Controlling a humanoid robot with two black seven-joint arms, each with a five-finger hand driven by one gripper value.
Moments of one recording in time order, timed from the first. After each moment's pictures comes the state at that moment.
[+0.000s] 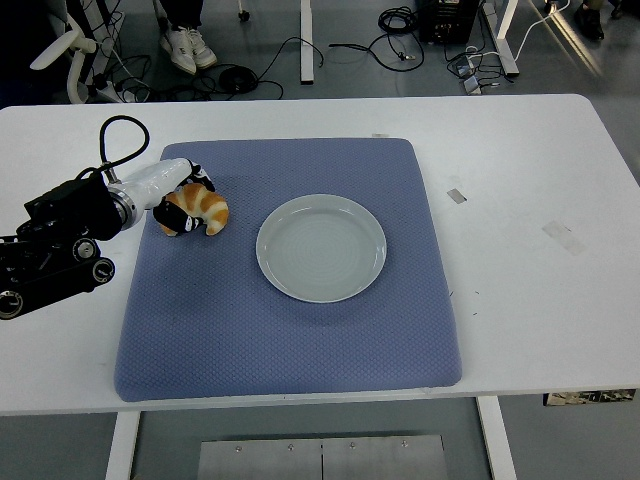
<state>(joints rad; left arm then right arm) -1.08 0.54 -0.01 -1.22 1.19 0.26 0.31 -0.07 0.00 0.07 0.15 -0.11 -0.06 0.21</state>
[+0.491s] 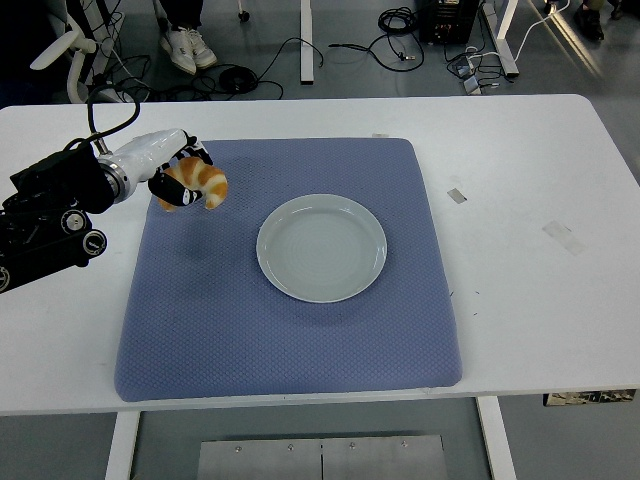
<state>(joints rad) -1.17 0.57 -0.01 -1.25 1.12 0.25 0.31 -0.07 0.00 0.07 0.15 -0.11 -0.06 0.21</state>
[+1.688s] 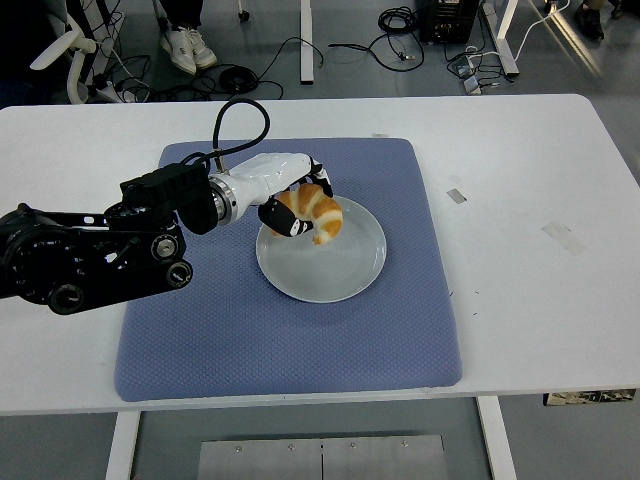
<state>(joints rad) -1.23 0.37 0.04 -1.38 1.17 0.25 0.31 -0.07 0.00 0.07 0.15 -0.11 -0.06 0.21</state>
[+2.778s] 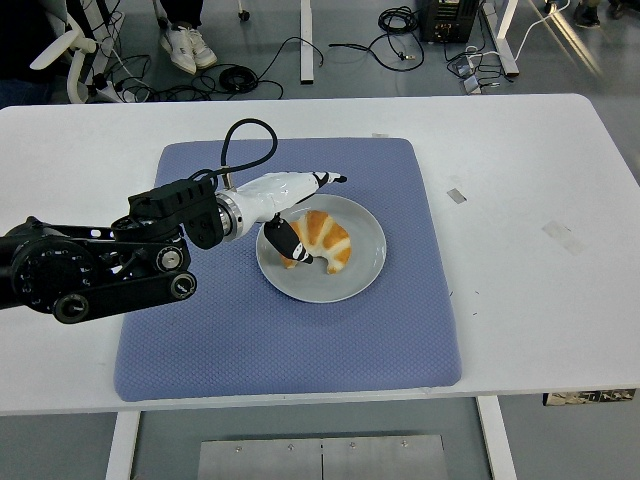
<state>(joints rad) -1.21 0.37 0.00 -1.39 1.10 0.24 0.29 -0.07 0.00 0.07 0.15 -0.11 -0.06 0.21</state>
